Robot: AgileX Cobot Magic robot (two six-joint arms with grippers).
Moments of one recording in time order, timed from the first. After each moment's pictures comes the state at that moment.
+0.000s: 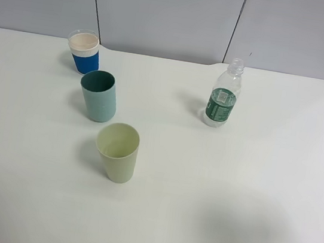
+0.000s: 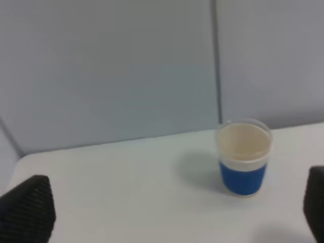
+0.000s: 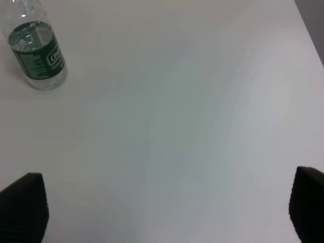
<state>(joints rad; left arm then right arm) -0.04 0.65 -0.50 0.32 0.10 -0.22 -0.03 0.00 -0.51 0.01 1.07 -0.06</state>
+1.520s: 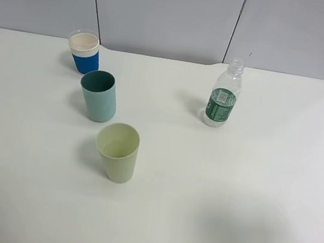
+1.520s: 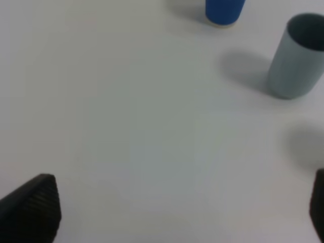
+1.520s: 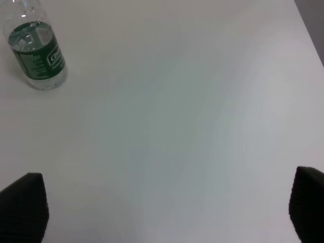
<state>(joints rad) -0.04 0.05 -0.56 0.03 1.07 -0.04 -0.03 0.00 -0.51 0.01 1.07 -0.06</state>
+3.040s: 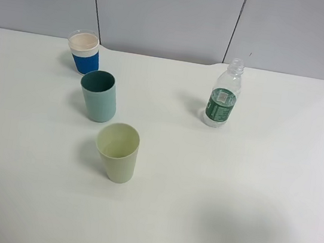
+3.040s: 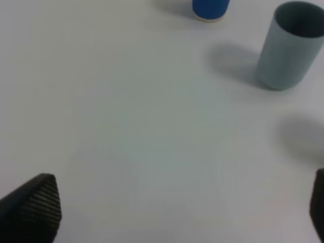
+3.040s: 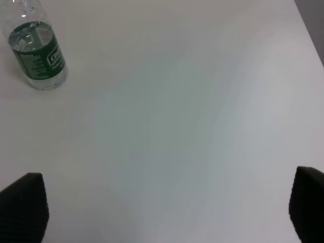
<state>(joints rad) -0.07 0.00 -0.50 0.02 1.06 -0.04 -0.03 0.00 -0.51 0.01 1.07 -0.06</state>
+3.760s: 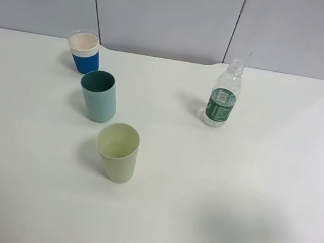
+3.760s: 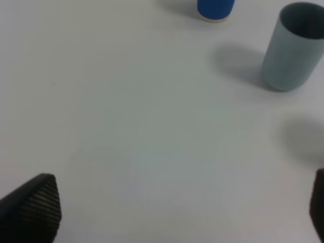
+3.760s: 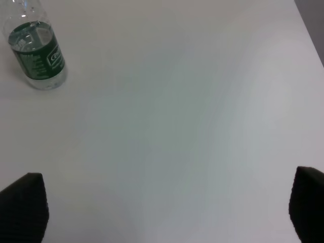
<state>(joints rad) -0.06 0.00 -0.50 0.02 1.06 -0.03 -0.03 0.00 -0.51 0.01 1.07 -0.06</state>
